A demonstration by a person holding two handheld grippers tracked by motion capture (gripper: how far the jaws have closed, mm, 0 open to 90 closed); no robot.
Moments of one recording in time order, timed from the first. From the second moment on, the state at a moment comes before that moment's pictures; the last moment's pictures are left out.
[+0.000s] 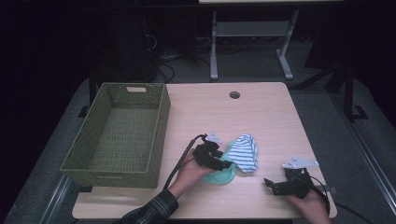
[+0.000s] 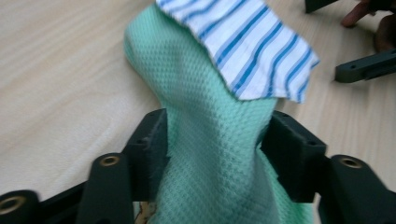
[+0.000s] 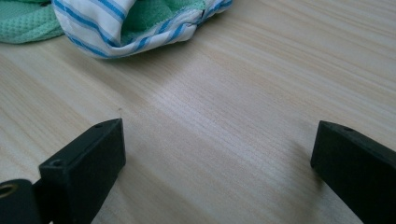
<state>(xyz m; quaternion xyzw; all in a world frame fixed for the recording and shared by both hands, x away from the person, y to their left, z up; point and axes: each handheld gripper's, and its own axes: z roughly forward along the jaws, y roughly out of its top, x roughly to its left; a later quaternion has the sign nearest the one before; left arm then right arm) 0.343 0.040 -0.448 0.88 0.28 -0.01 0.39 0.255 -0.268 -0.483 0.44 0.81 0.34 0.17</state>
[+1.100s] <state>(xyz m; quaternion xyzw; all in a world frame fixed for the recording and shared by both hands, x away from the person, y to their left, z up) 0.327 -0.033 -0.452 0.90 0.20 -0.01 0.38 0.255 -0.268 -0.483 0.44 0.81 0.34 0.17</state>
